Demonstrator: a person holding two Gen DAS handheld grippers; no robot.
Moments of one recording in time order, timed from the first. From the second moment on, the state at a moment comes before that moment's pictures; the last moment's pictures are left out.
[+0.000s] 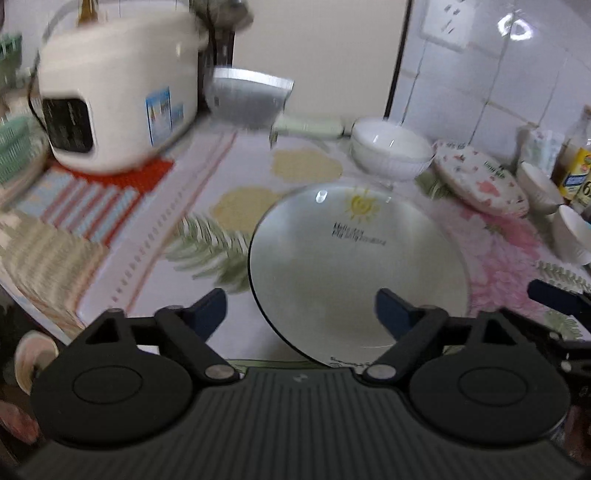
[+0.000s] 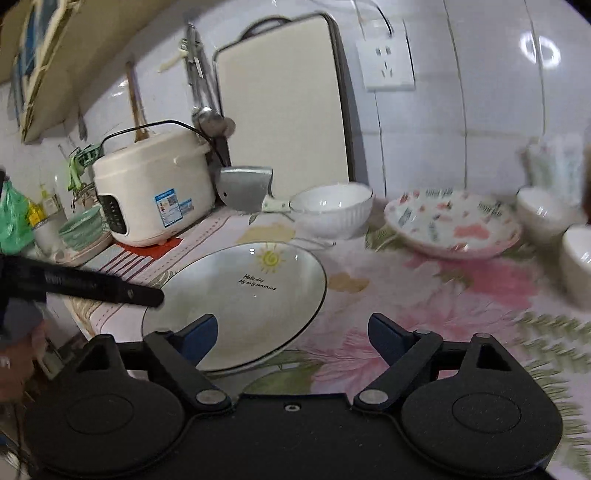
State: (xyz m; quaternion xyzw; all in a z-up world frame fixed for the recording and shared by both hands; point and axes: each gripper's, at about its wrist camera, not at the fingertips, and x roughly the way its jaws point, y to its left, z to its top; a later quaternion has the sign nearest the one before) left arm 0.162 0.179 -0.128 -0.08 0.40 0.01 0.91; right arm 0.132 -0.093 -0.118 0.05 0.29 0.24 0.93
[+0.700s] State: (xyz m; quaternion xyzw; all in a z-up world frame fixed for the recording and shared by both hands) left arm 0.200 0.198 -0.164 -0.10 0.43 0.00 0.90; right arm 0.191 -0.069 -0.159 0.11 0.37 0.24 0.89
